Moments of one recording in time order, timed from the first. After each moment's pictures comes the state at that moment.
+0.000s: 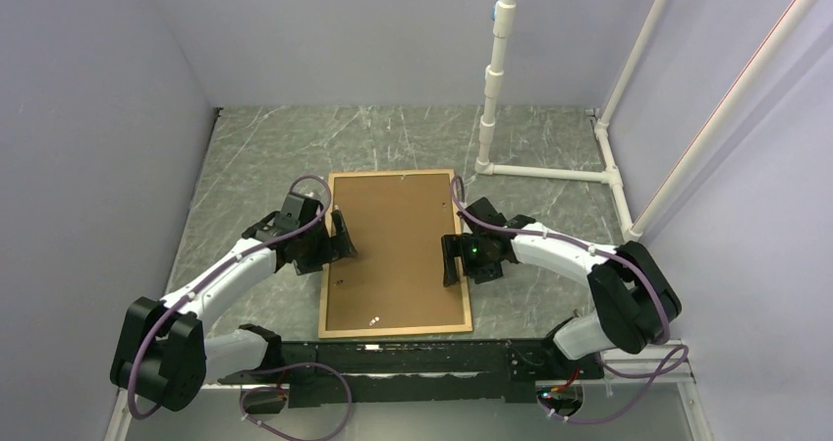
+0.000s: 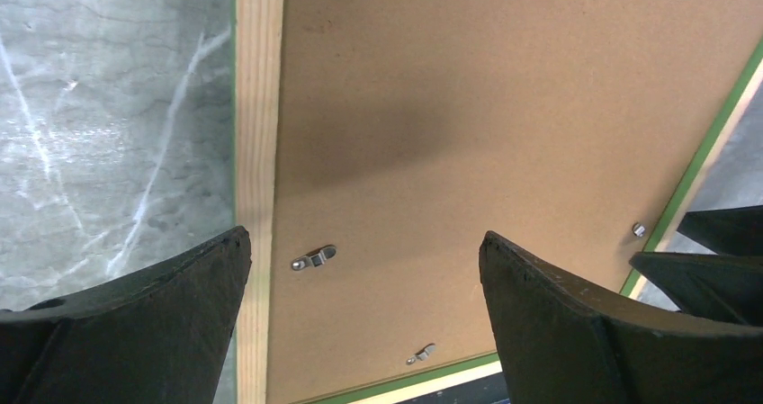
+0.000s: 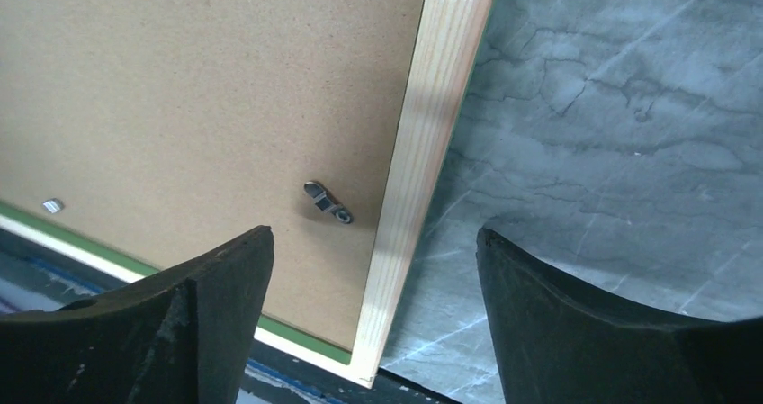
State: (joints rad) left arm -0.37 1.17 0.66 -0.52 0.10 -0.69; right arm 0.61 1.43 0.74 -0.50 -0.21 0.49
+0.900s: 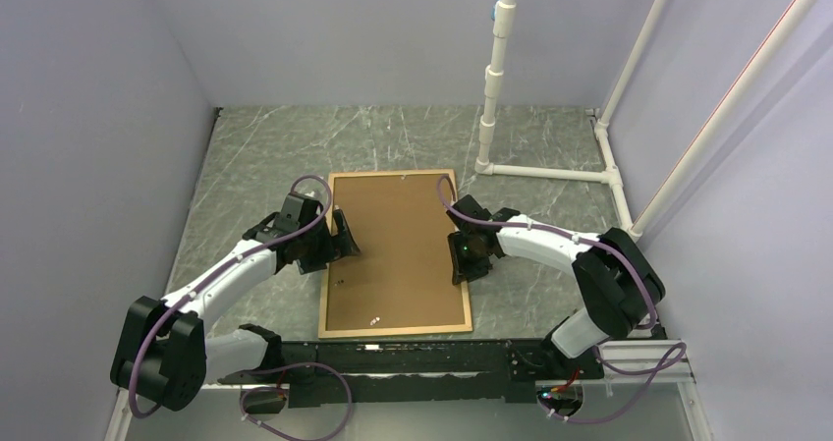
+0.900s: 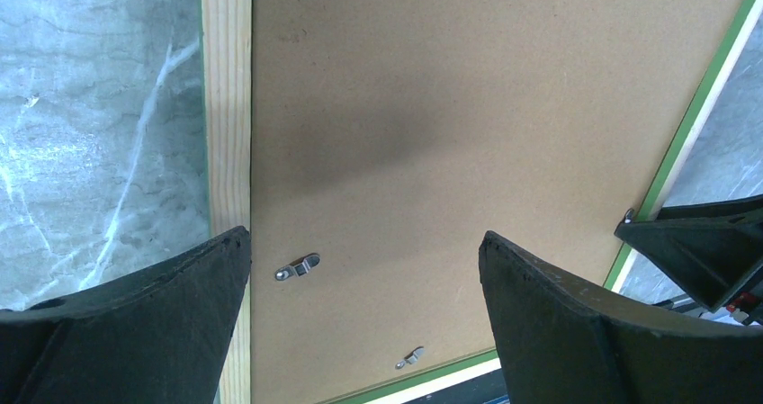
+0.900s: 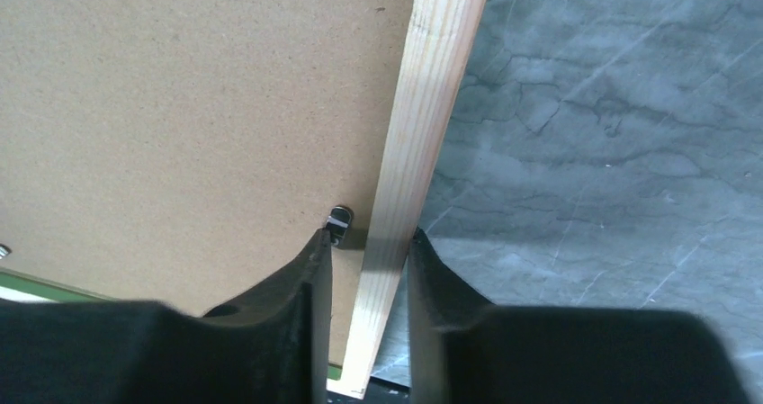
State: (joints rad) left arm -0.37 1.17 0.64 -0.45 0.15 -0.71; right arm 0.68 1.54 0.84 -0.58 -0.06 0.50
